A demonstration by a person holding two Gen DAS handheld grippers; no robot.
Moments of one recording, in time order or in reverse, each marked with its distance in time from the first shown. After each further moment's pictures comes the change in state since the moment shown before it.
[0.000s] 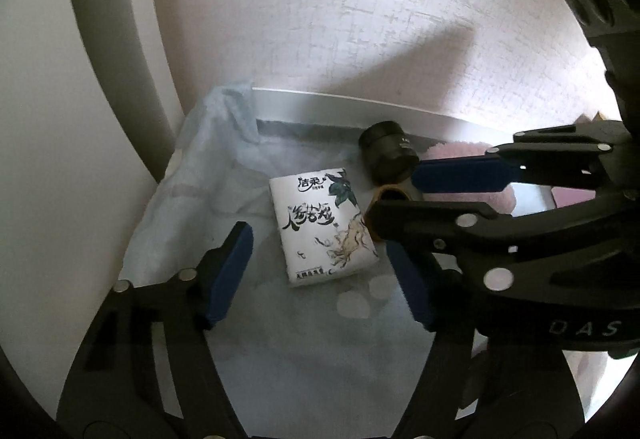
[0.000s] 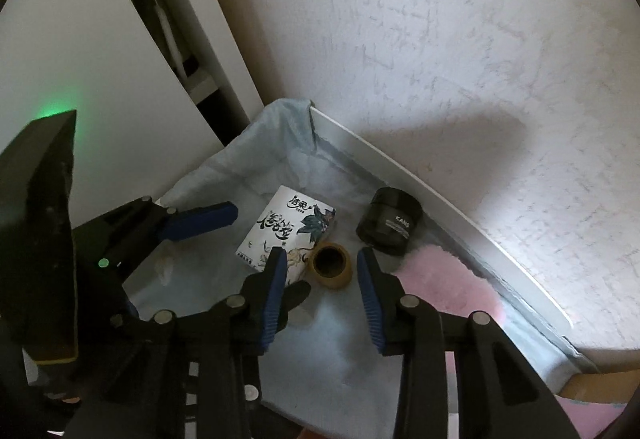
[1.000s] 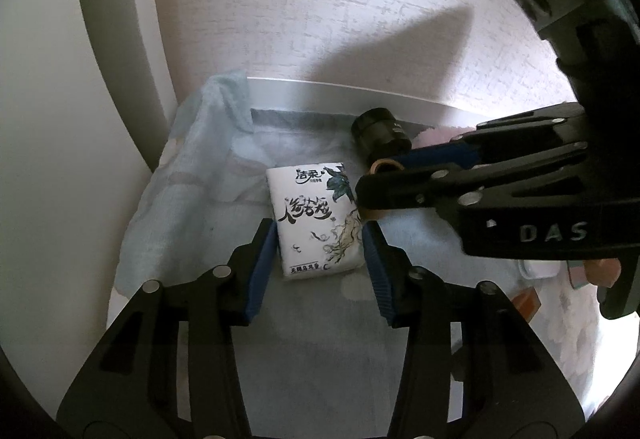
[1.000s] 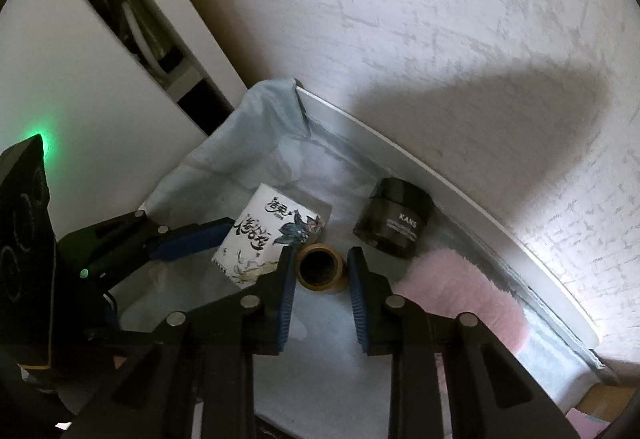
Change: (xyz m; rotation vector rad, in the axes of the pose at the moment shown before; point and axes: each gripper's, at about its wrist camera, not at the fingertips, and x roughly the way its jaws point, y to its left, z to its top) left arm -0.012 -0.003 -0.012 0.009 0.015 -0.078; right arm 0.015 -0.018 0.000 0.043 0.059 0.066
